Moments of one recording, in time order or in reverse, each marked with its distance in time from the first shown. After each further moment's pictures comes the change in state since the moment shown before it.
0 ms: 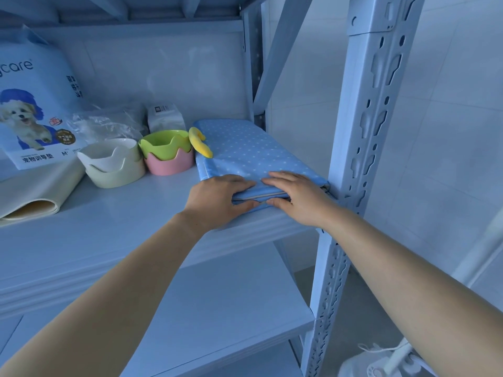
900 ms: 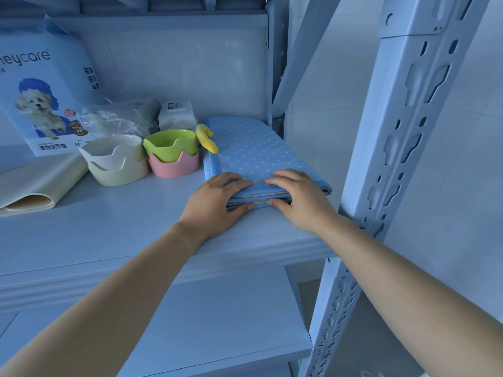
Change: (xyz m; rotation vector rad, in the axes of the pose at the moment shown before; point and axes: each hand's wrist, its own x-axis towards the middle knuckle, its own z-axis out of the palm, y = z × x) left_hand 0.029 -0.019 0.032 -0.092 0.207 -0.025; right_hand 0.049 0.038 0.010 0.090 0.163 -0.127
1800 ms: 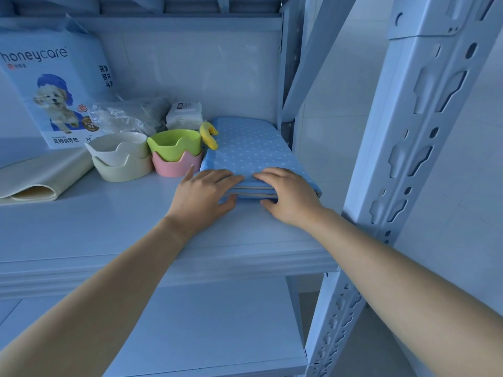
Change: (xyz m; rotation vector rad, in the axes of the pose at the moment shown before) left_hand 0.008 -0.004 -0.005 0.309 0.187 0.052; right_hand 0.031 0.000 0.004 -0.051 -0.102 -0.062
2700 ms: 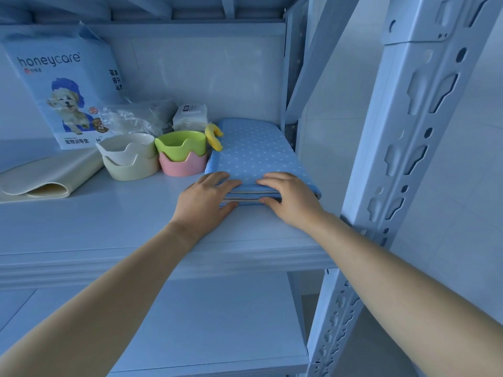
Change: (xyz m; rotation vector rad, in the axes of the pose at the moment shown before) left_hand -0.011 0.008 -0.008 -0.055 -0.154 -0.172; right_hand -0.008 0.002 0.005 0.145 0.065 -0.014
